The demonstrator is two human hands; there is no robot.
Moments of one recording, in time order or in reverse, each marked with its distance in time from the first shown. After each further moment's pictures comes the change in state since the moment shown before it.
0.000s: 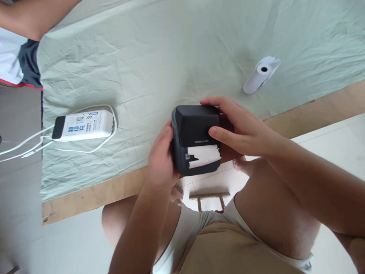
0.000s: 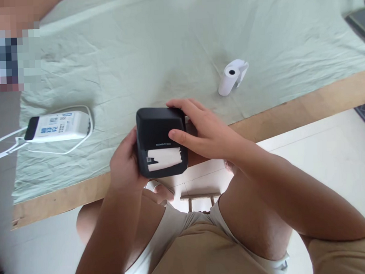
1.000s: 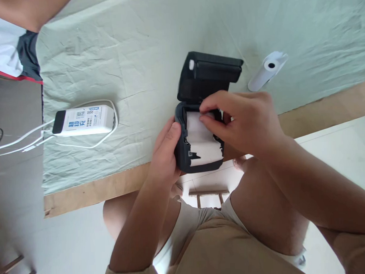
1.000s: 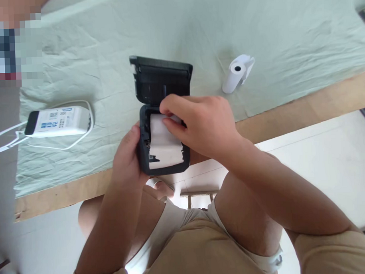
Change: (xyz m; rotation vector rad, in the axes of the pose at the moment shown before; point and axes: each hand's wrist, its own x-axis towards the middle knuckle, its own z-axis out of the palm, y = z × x) left_hand -0.002 0.002 -0.003 0.081 -0.103 0.021; right_hand 0.012 -0.024 0.006 -0.399 0.328 -0.124
